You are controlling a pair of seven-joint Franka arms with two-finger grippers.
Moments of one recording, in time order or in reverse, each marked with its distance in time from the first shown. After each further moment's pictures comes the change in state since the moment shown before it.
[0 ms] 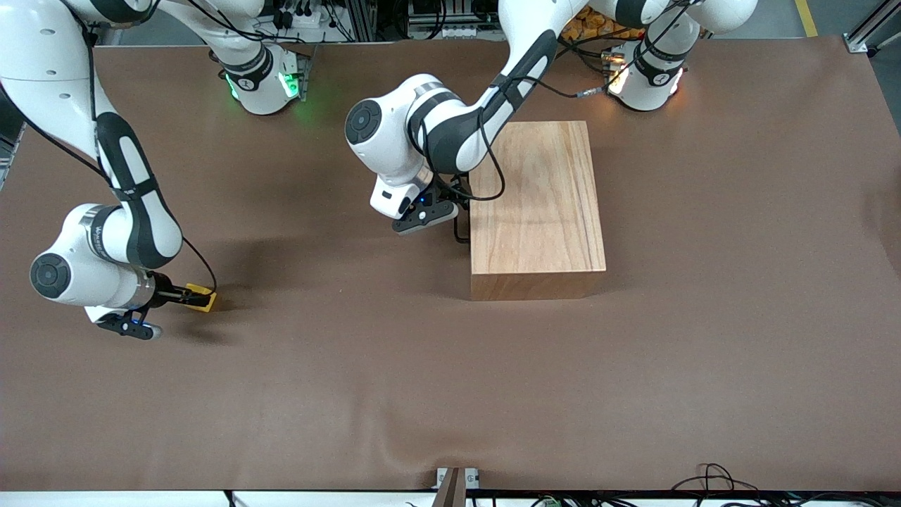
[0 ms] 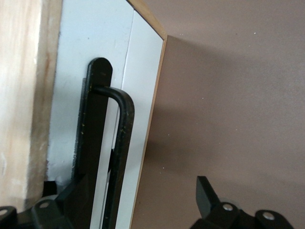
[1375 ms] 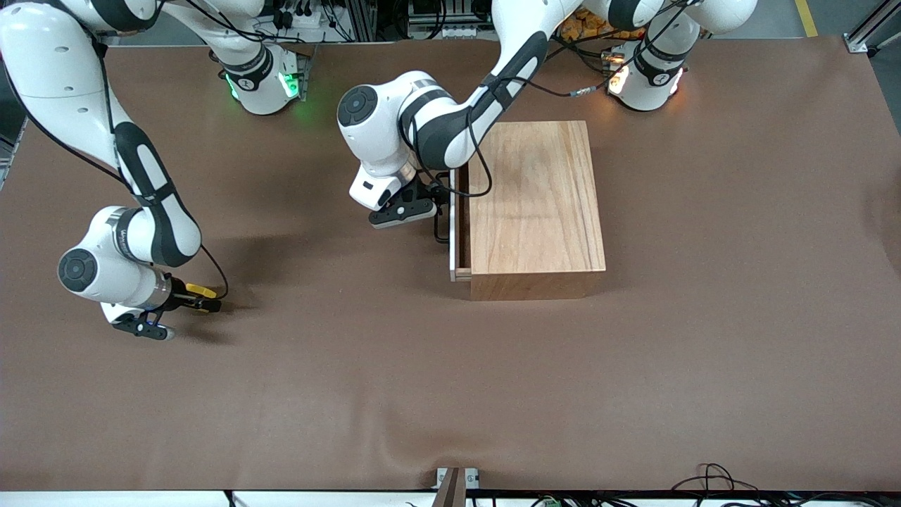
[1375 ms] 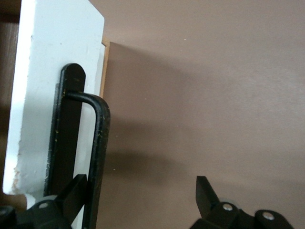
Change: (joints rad) left arm -0.018 0.019 -0.027 0.012 0.000 0.187 -0.005; right arm 0.007 0.007 0.005 -0.047 -0.001 0.145 0.002
